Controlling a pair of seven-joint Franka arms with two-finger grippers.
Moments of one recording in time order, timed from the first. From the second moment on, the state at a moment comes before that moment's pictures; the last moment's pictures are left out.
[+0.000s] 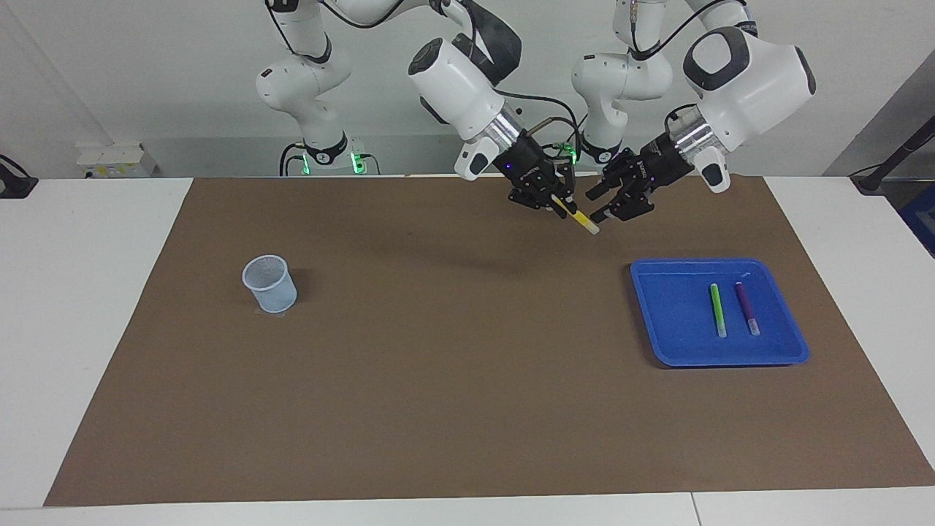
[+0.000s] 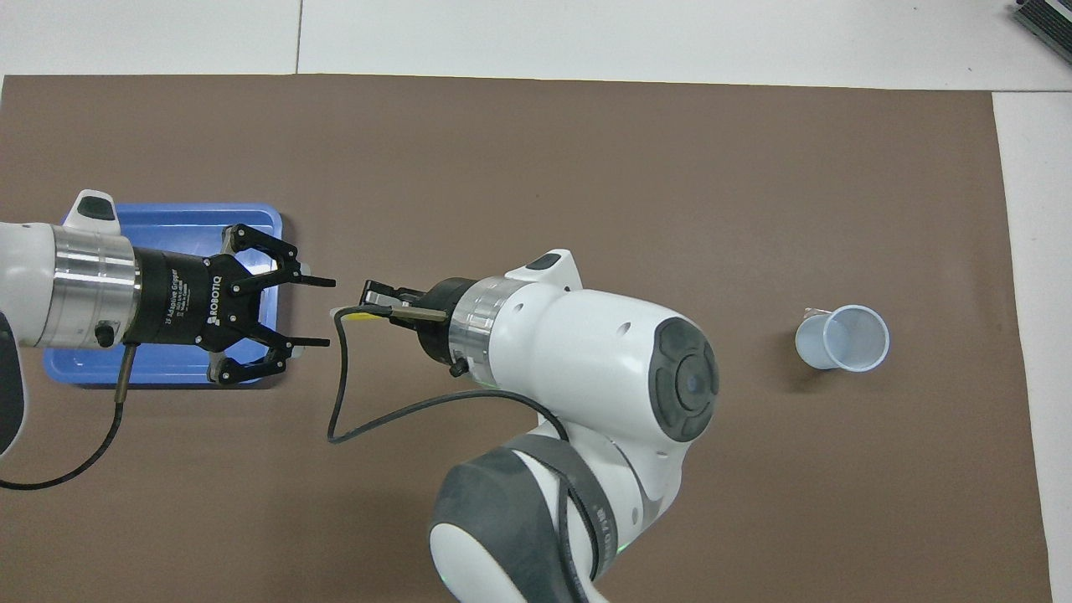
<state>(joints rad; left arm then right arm) -0.19 -0.15 0.04 -2.00 -0.73 1.86 -1.33 0.72 0.20 -0.01 -1.74 0.68 2.54 0.49</state>
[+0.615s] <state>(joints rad) -0.19 -0.15 0.05 -2.00 -0.36 1.81 -0.72 0.36 0.03 -0.02 -1.74 0.36 1.94 0.03</state>
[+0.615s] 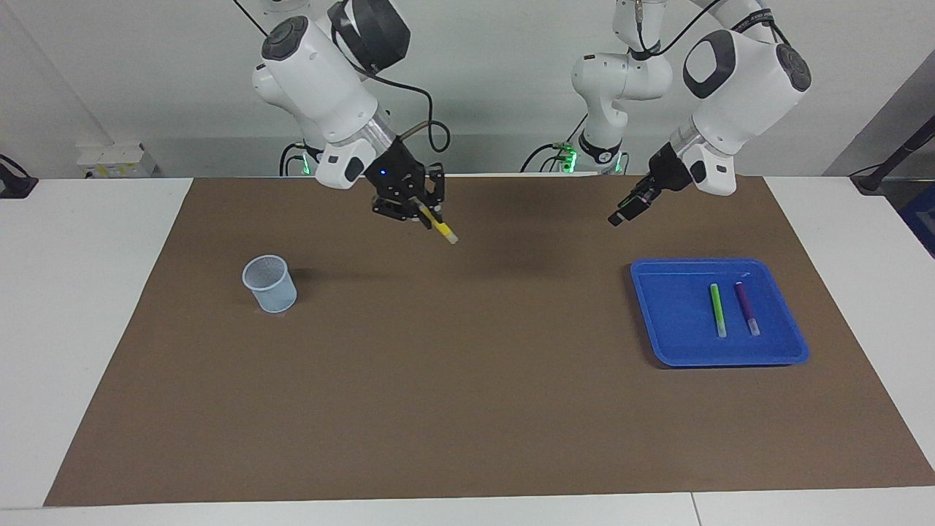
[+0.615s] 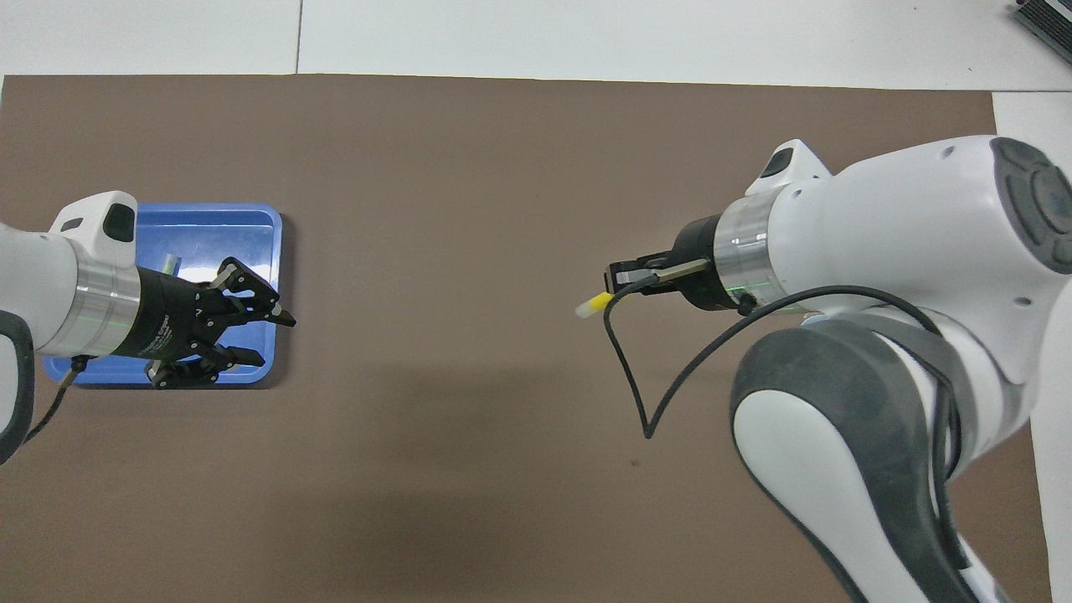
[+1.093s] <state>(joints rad) -0.05 -0.15 0.06 -2.00 -0.11 1.81 -0.04 0.10 -0.01 -0.02 -1.79 0.02 1.80 -0.38</state>
